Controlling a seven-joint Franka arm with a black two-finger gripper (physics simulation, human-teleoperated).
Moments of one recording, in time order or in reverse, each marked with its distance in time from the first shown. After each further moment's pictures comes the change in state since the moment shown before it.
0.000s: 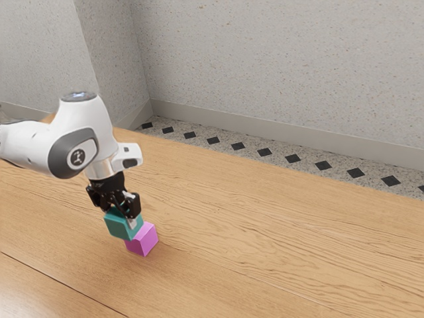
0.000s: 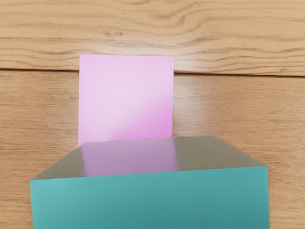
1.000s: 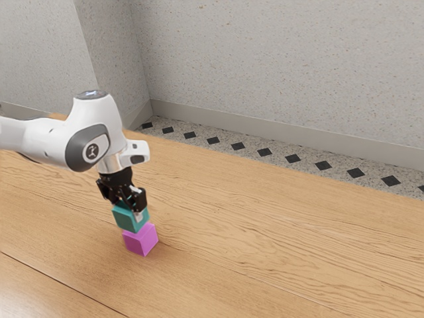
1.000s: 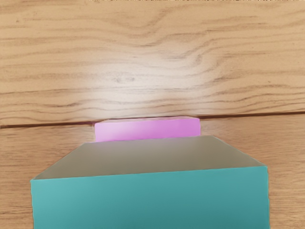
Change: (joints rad) arm 0.004 0.153 0.037 0.120 0.008 0.027 0.093
